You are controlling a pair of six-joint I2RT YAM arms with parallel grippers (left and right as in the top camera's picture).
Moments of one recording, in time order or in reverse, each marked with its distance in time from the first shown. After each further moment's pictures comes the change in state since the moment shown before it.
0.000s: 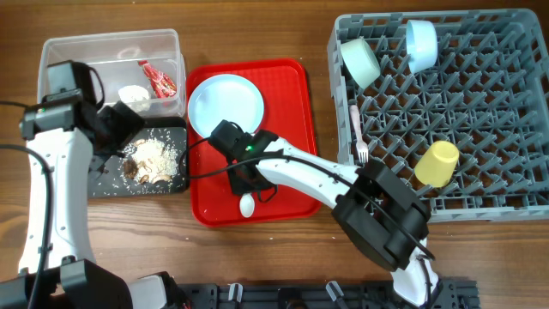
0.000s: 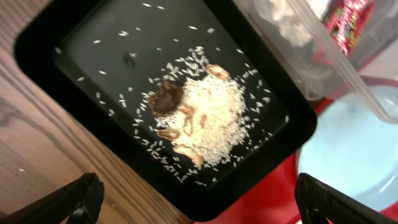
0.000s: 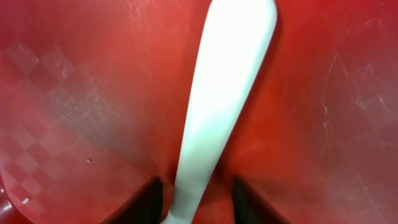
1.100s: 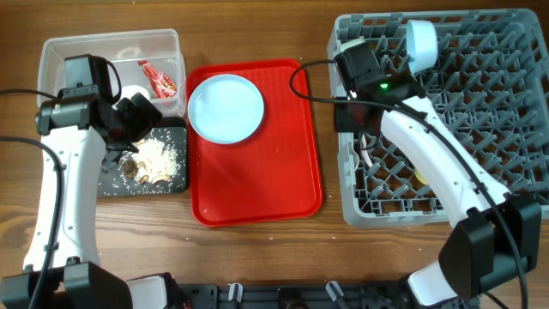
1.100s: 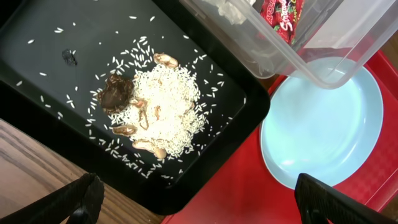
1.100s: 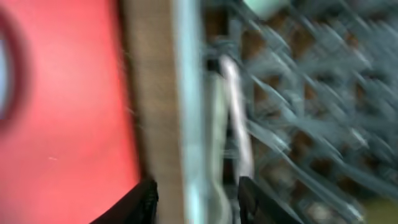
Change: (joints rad) left arm -0.093 0.000 0.000 0.054 0.069 0.000; right arm -0.529 -0.399 -0.064 -0.154 0.210 -0.286
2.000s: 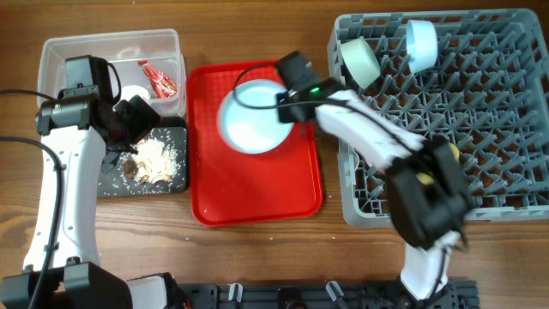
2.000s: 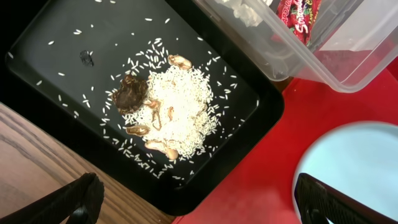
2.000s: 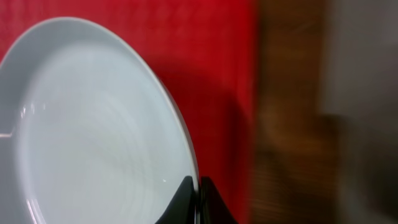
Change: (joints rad) left arm 0.000 0.000 0.000 -0.019 -0.042 0.000; right arm 0.135 0.269 0.084 0.326 -0.006 0.011
